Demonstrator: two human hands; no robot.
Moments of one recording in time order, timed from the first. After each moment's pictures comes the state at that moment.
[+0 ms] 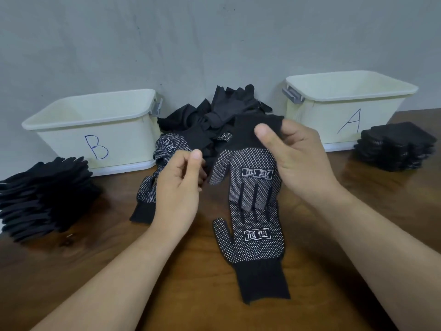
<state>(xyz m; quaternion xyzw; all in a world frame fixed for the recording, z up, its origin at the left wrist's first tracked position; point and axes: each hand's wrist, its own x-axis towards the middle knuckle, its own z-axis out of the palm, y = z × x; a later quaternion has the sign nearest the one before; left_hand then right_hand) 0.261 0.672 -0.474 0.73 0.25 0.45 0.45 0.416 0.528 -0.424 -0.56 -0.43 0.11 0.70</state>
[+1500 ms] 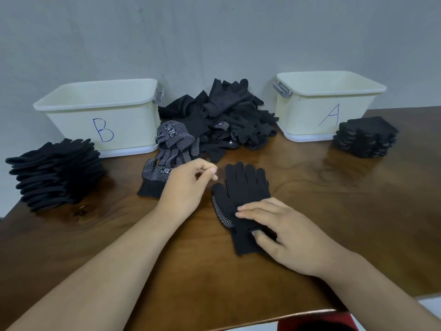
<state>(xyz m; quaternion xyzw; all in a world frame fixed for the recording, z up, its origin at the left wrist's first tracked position) 0.234 0.667 -0.494 0.86 0.24 0.29 0.36 0.348 0.423 -0.500 -0.74 -0.63 0.06 0.22</state>
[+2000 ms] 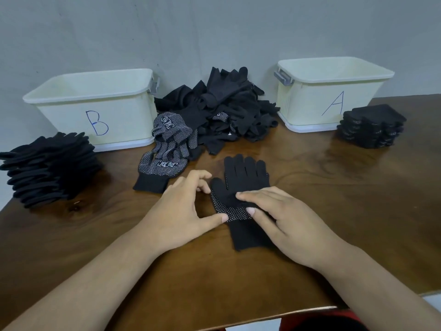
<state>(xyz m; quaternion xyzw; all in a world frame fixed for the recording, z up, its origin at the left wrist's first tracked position) 0.183 0.641 -0.501 0.93 0.20 0.14 0.27 0.345 0.429 -0.498 -0.76 -0.58 0.04 0.29</state>
